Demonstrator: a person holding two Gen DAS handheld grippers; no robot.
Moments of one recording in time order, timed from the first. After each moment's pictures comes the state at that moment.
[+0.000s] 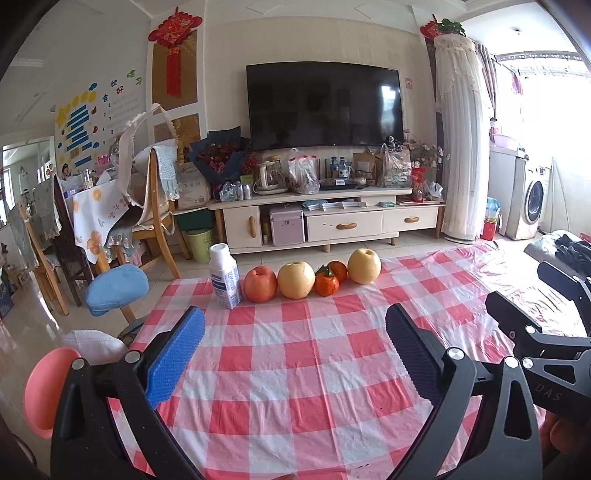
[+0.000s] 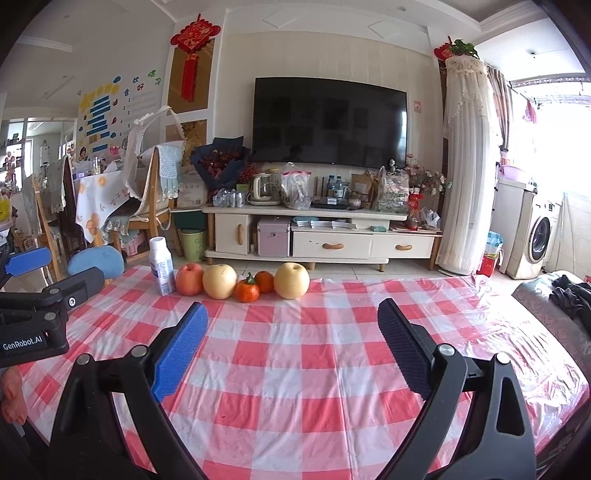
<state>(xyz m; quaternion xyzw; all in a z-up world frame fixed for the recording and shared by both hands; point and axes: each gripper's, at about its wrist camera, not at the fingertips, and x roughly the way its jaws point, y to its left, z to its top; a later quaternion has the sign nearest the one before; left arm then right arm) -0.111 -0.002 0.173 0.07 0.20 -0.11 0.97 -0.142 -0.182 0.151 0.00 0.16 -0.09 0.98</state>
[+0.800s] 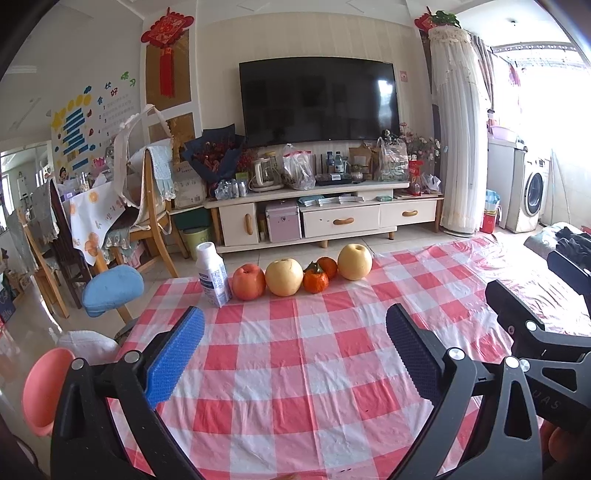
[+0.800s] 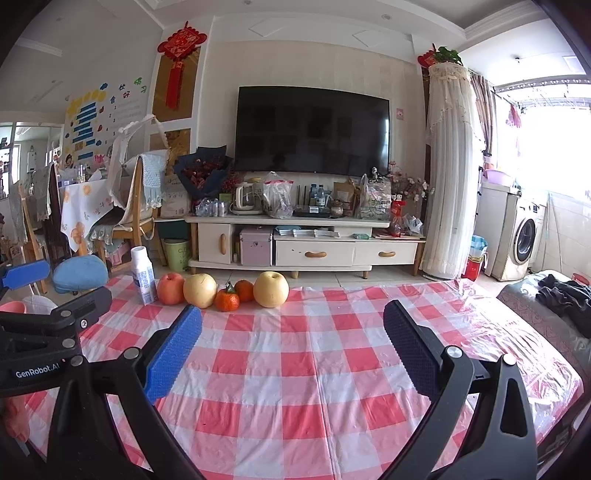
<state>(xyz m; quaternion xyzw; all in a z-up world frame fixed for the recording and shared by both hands) -0.112 -0.024 0.165 0.07 0.21 -0.12 0.97 -0.148 -0.194 0.149 0.00 0.14 -0.12 0.98</state>
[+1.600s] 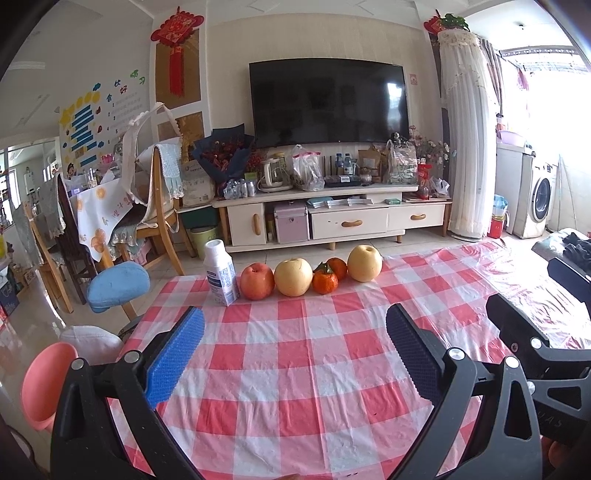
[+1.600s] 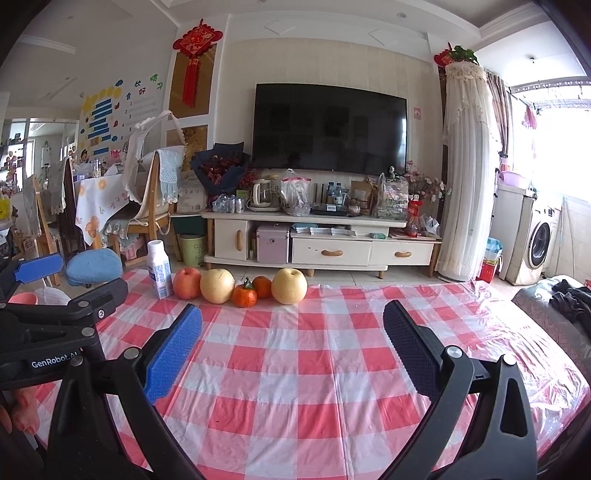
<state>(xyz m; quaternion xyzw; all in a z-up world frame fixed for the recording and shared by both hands) -0.105 -0.019 0.161 0.07 0.20 -0.10 0.97 -0.141 -0.183 0.143 -0.01 0.15 -0.09 0.98</state>
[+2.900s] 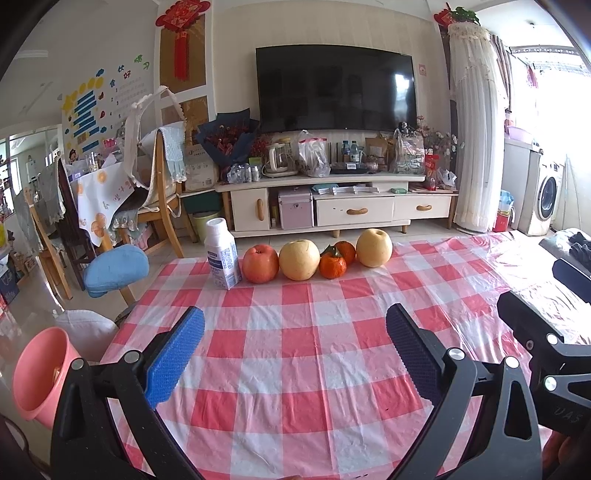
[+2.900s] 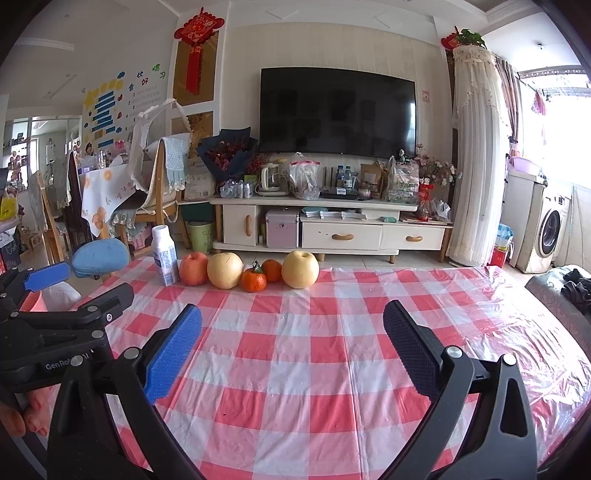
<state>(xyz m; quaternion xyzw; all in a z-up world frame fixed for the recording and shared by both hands) -0.086 -0.017 0.130 0.07 0.22 -0.10 0.97 -0.122 -0.176 0.125 0.01 0.18 -0.07 0.98</state>
